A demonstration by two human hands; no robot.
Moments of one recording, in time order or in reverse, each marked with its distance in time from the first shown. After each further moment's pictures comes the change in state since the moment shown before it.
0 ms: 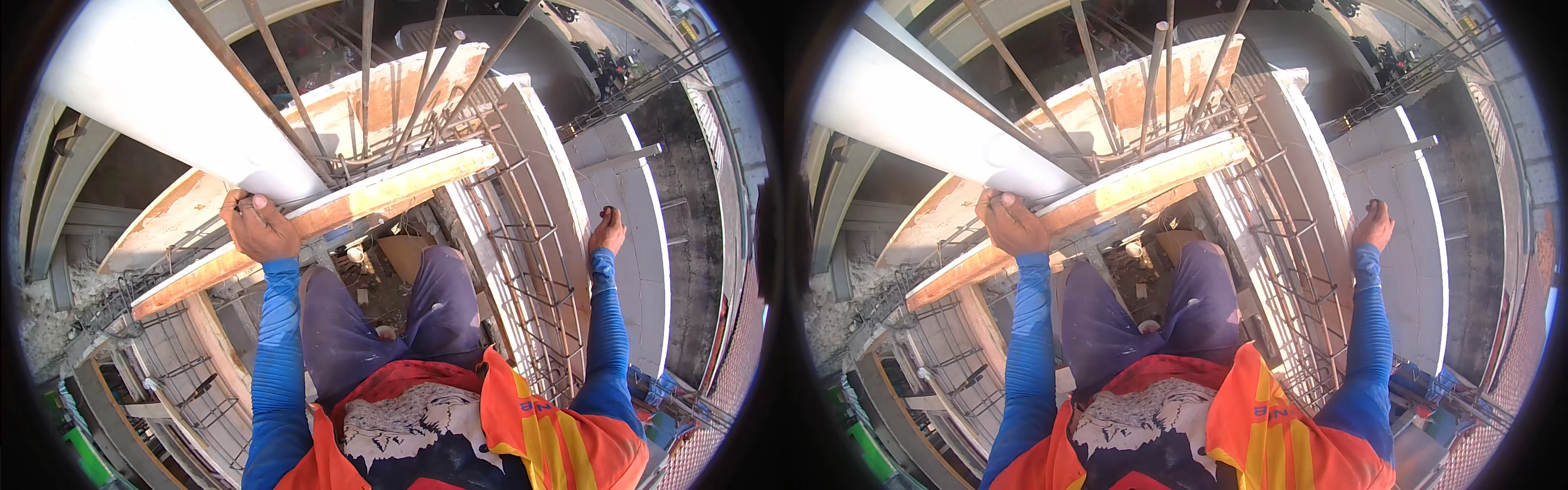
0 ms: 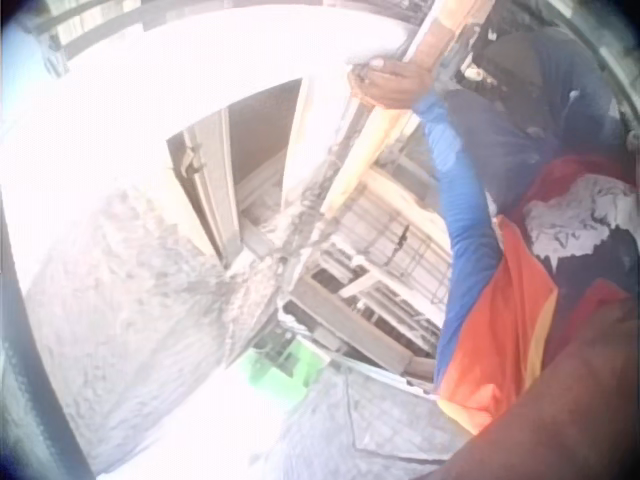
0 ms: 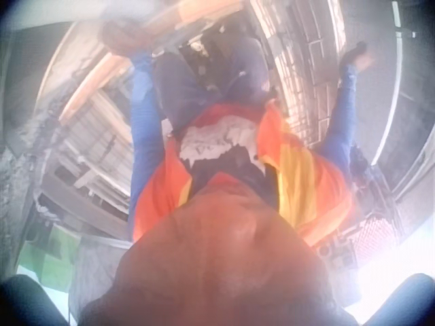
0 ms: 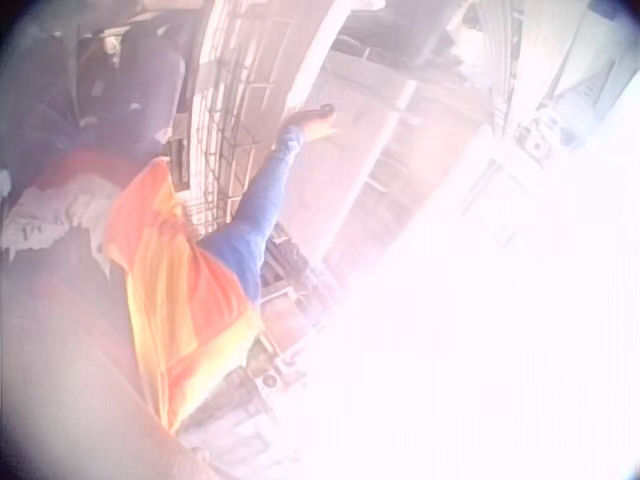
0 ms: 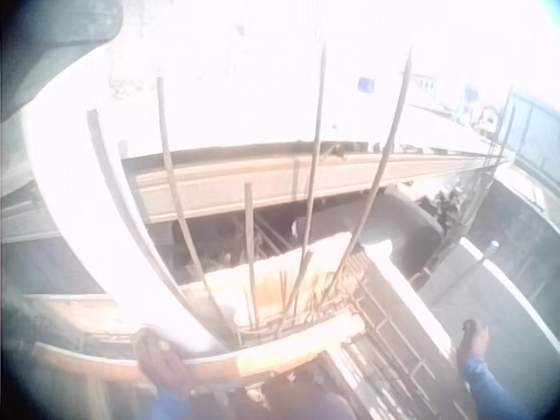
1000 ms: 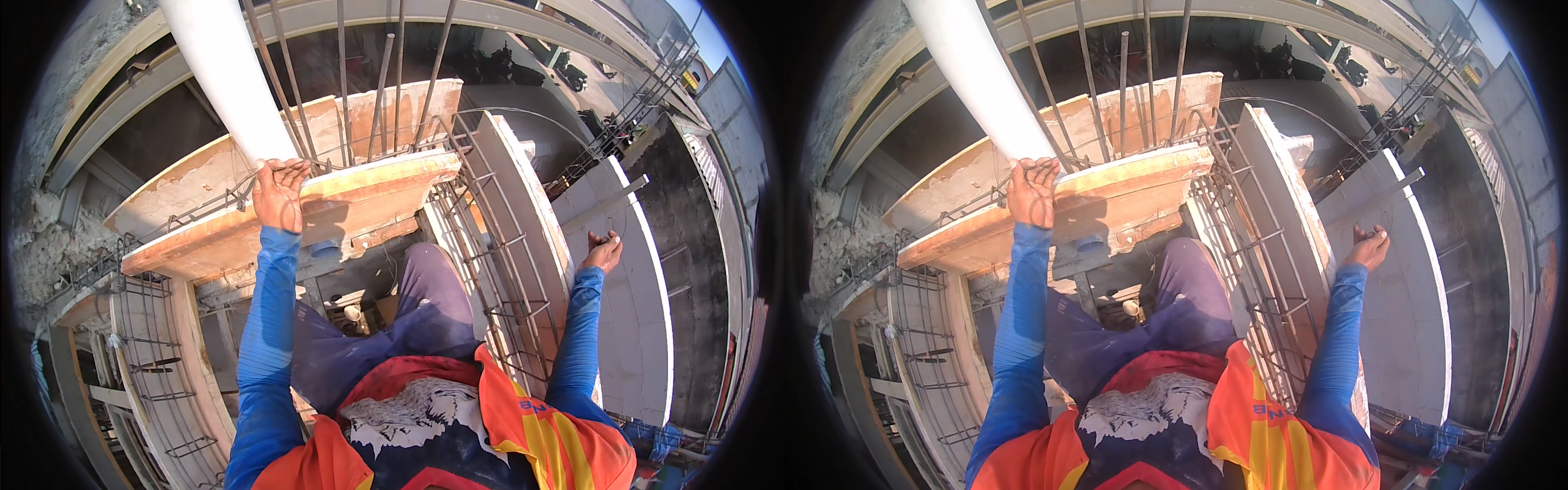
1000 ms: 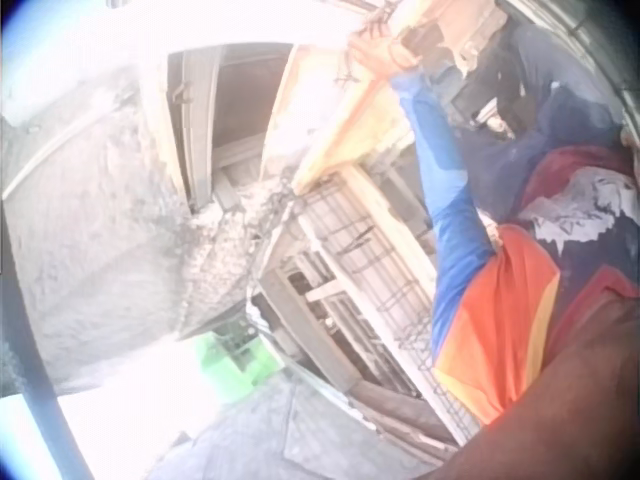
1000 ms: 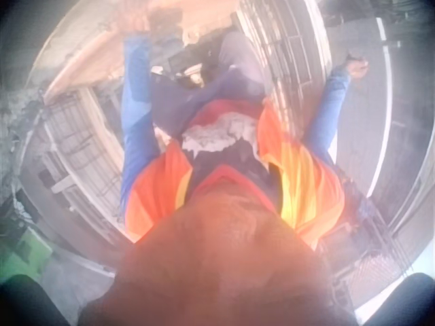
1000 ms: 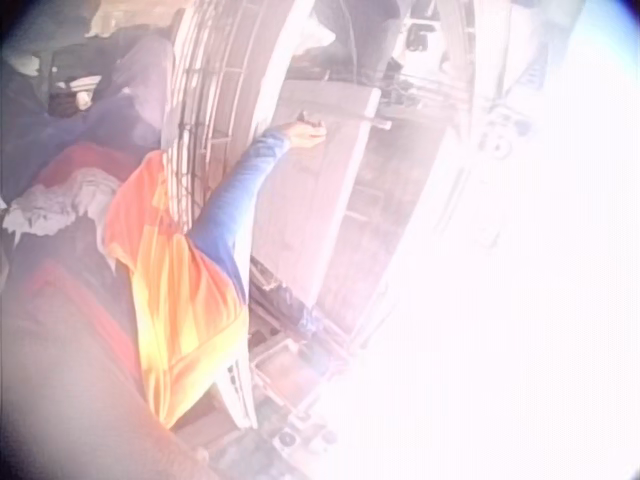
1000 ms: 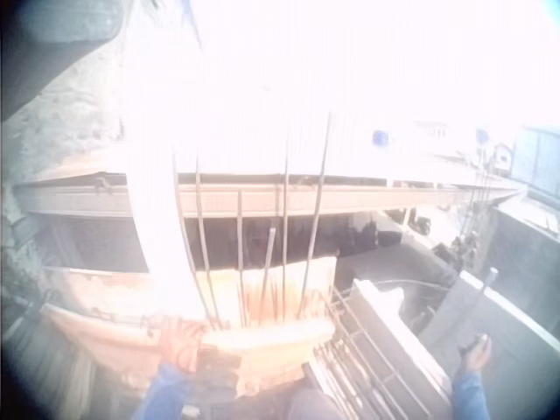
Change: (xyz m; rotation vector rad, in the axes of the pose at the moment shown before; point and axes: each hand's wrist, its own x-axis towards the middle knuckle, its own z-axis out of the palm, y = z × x) left_hand -0.029 0.045 -0.009 -1.682 -0.265 -0.675; right_hand 0.010 0.049 0.019 1.428 0.320 0.480
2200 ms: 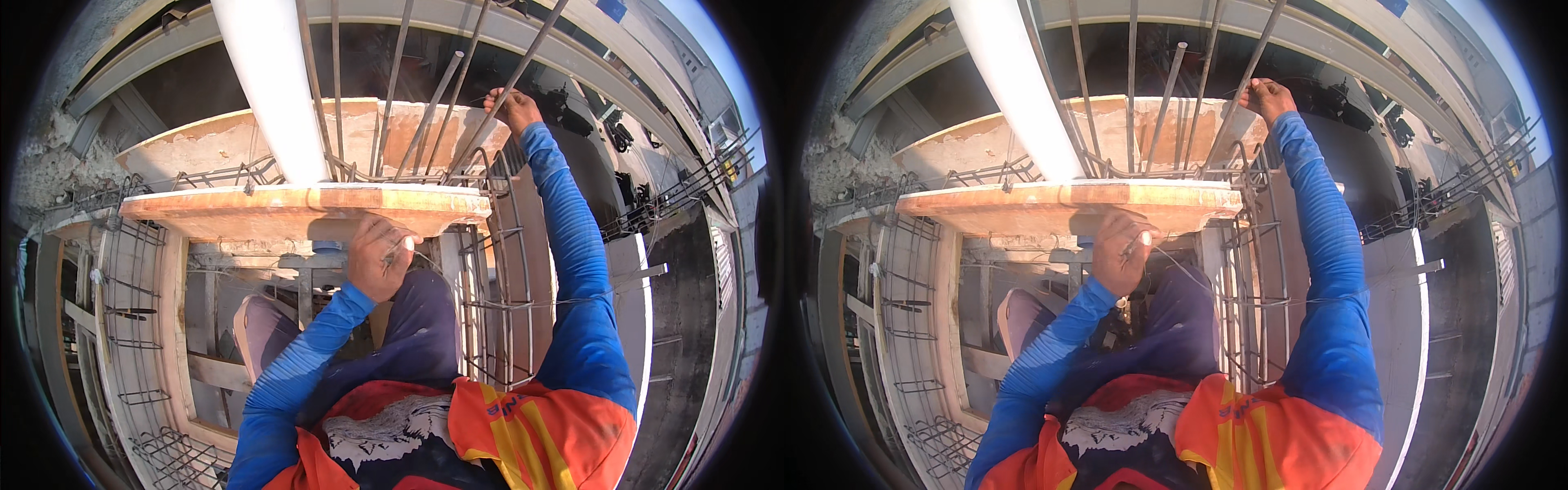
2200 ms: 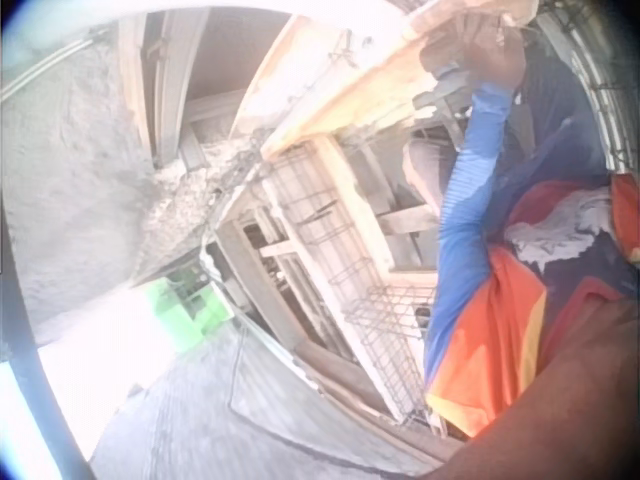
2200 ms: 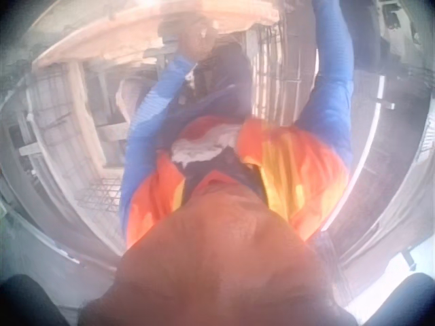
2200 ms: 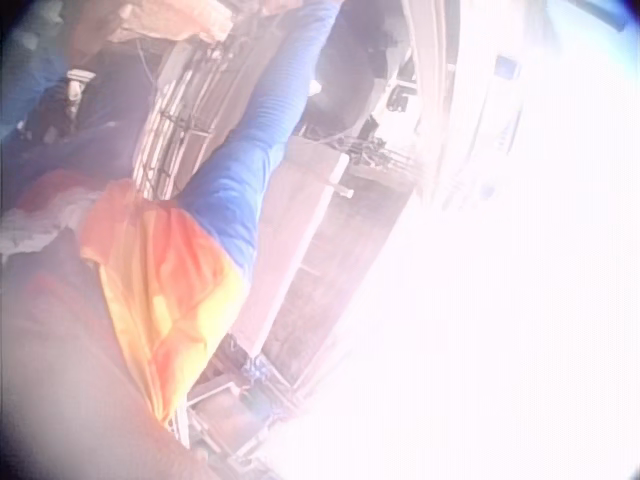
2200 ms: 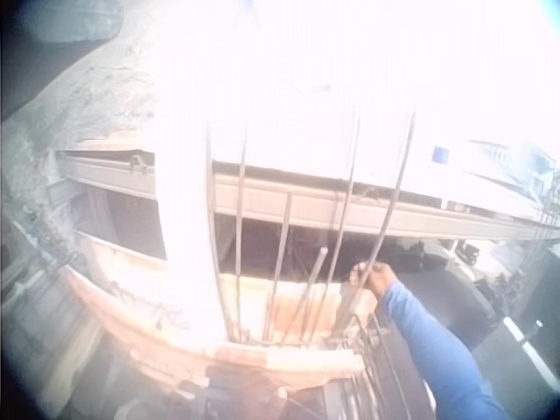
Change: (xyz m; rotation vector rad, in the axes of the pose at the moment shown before) left_hand -0.087 -0.082 0.076 1.219 -0.305 0.463; right_hand -0.074 0.012 0.464 0.009 -1.426 0.259
